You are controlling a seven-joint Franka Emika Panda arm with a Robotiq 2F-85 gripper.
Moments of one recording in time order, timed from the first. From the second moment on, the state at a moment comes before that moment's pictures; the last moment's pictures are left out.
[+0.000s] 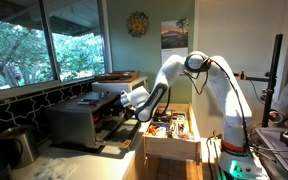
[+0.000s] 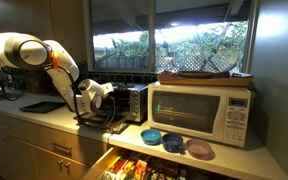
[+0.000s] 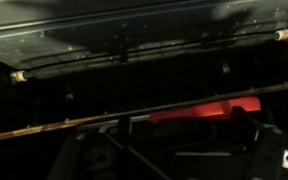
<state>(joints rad) -0.16 0.43 0.24 -2.08 -0.30 3.60 0.27</state>
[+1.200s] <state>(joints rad) -0.69 0.19 0.82 -2.25 -0.21 3.08 0.33</state>
